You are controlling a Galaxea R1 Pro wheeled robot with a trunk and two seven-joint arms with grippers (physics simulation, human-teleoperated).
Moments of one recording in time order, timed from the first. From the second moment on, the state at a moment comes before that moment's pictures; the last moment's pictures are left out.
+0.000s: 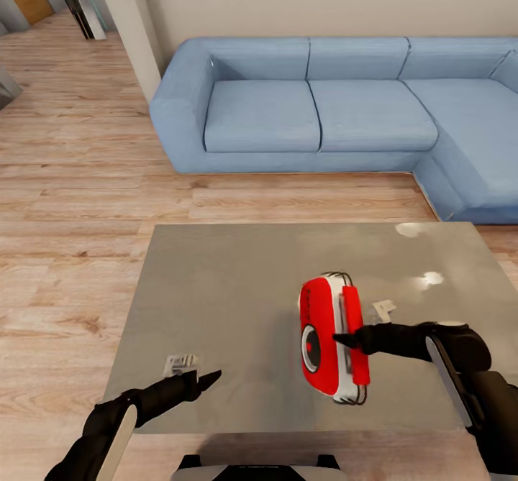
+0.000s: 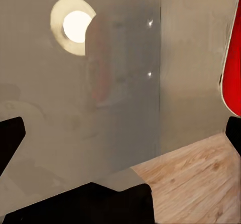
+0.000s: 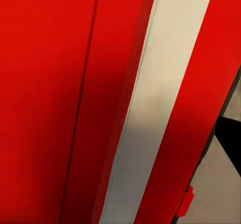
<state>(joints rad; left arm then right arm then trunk) -0.25 0.03 0.07 -1.22 0.21 0.58 -0.61 -0.42 -0.28 -0.03 -1.57 0.00 1.04 0.76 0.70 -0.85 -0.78</state>
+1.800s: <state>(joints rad) -0.40 -0.16 -0.05 -1.46 0.30 0.93 -0.64 -0.42 -0.31 -0.02 -1.57 0.02 1.04 0.81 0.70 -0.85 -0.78</state>
